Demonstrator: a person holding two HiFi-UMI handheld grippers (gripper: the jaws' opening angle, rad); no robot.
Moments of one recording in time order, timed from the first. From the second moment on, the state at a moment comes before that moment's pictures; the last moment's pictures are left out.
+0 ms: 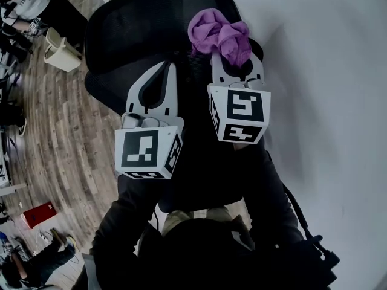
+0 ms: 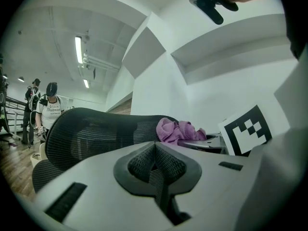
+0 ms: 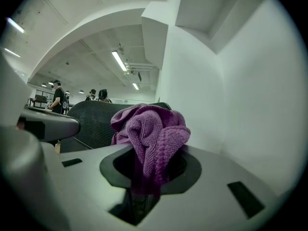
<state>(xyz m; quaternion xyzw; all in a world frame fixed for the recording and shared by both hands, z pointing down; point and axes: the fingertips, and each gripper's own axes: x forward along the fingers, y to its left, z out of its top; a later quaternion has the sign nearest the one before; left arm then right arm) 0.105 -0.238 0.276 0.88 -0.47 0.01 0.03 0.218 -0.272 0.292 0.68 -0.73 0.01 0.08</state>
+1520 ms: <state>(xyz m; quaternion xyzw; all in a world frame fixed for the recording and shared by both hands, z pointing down) 0.054 -0.238 0.307 0.86 -0.51 0.03 0.03 0.175 -0.286 0.323 0.65 -0.76 0.02 0.07</state>
